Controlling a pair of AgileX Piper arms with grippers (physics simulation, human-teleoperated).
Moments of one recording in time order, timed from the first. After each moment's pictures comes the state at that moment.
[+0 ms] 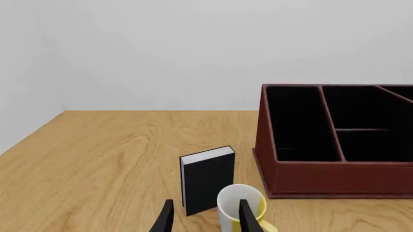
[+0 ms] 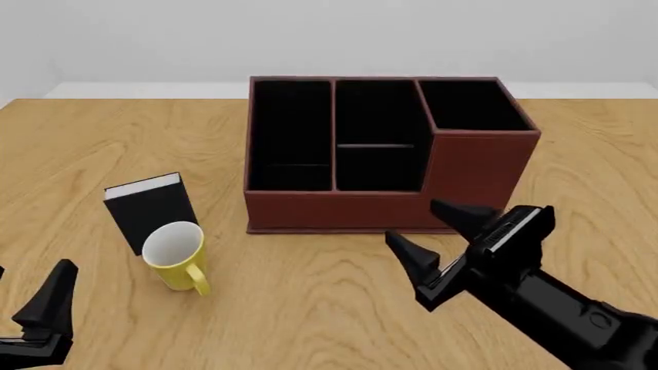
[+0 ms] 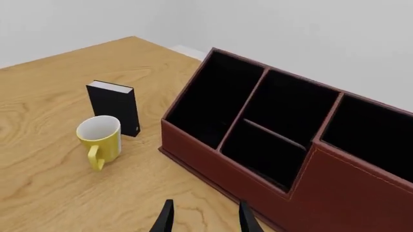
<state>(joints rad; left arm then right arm) 0.00 0.01 0.00 0.00 0.00 0.65 1.12 -0.28 -0.63 -0.06</state>
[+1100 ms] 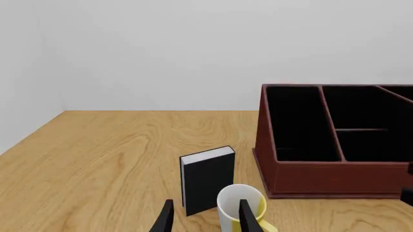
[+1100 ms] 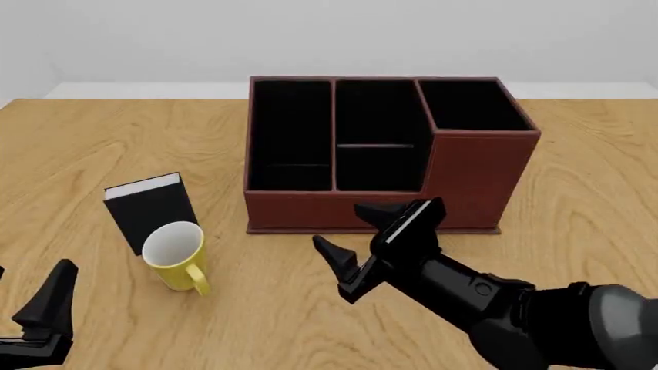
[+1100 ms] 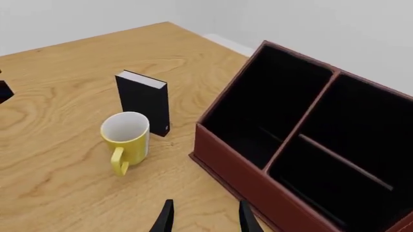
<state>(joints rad) 0.00 0.01 0.00 0.00 0.00 0.78 1.52 -0.48 -0.78 -0.07</state>
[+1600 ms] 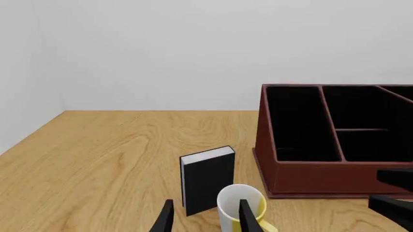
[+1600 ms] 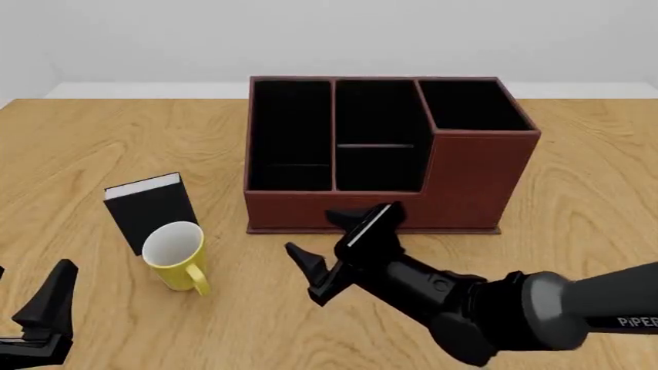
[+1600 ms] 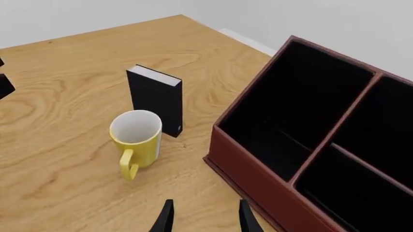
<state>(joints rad) 0.00 0.01 0.00 0.00 0.00 0.83 1.68 -0.58 -0.81 -0.07</state>
